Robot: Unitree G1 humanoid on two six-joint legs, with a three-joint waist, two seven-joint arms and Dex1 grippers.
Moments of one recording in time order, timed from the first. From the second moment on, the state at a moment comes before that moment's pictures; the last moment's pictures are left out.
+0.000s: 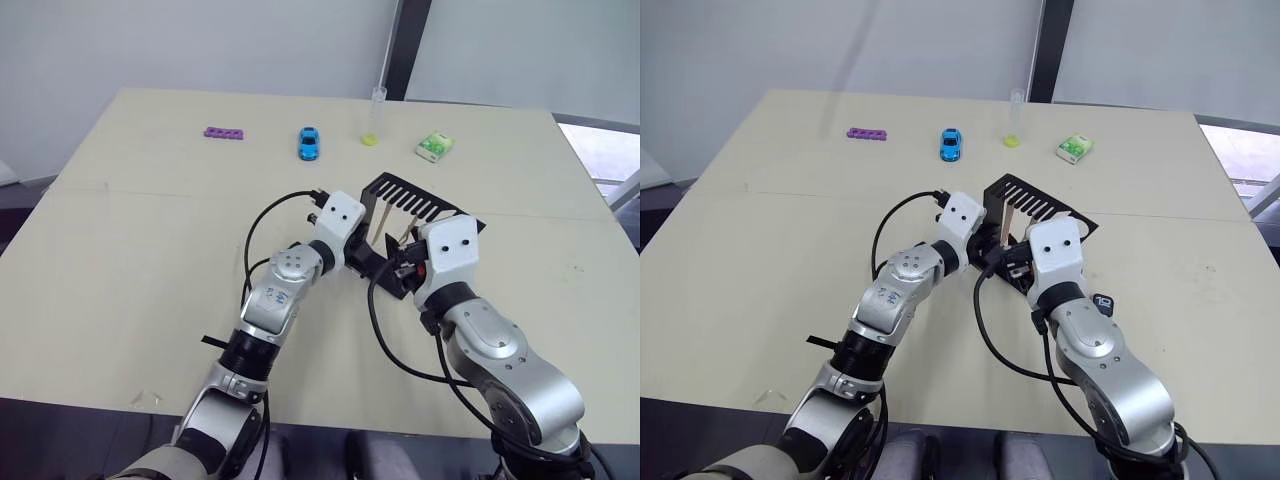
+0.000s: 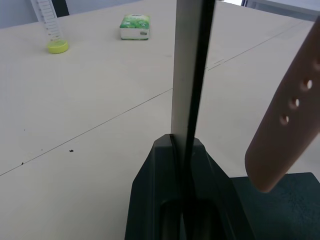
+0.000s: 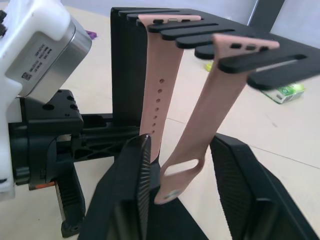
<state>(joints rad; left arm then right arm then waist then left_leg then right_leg) -0.68 -0.01 -0.22 0.09 0.01 0.56 -0.26 -0.27 -0.30 0.16 -0.82 0.26 0.94 -0.15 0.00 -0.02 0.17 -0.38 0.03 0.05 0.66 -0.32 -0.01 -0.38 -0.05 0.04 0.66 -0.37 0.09</state>
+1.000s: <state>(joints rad) -0.68 -0.02 -0.22 0.10 0.01 0.55 -0.26 -0.31 -0.40 0.28 -0.86 -0.03 0.98 -0.06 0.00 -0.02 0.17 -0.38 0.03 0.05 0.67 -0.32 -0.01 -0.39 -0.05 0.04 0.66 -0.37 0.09</state>
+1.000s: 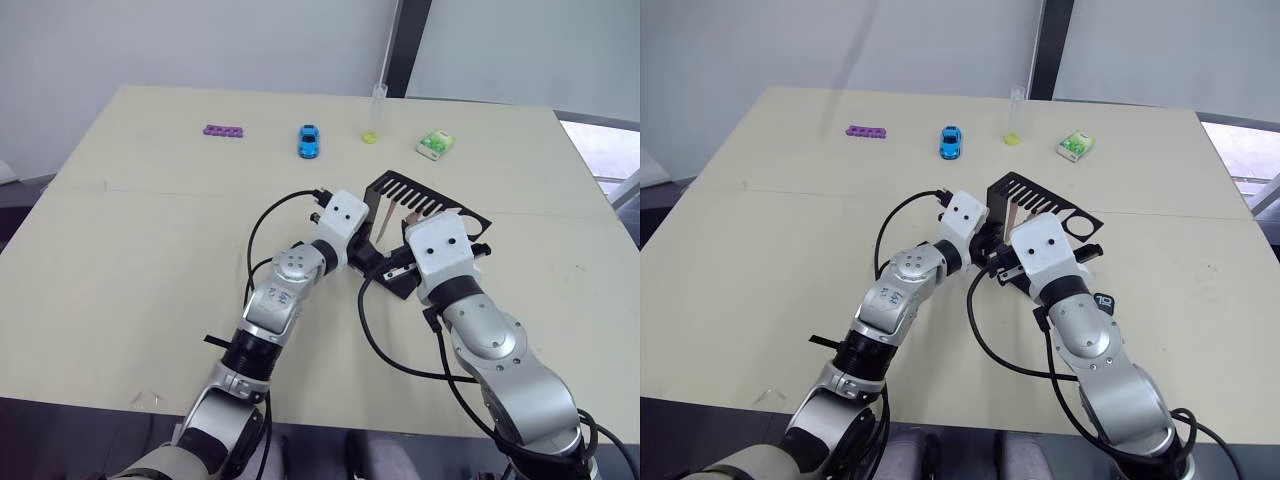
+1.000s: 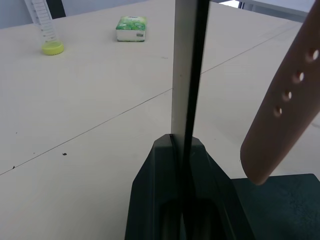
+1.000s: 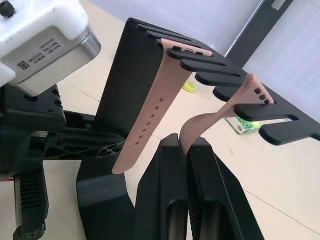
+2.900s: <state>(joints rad) -0.70 0.00 -0.23 0.14 0.06 0.49 -0.22 0.05 -0.44 -0.16 -0.94 0.33 0.83 0.47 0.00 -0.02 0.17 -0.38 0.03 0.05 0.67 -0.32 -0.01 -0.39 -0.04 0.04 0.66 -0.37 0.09</state>
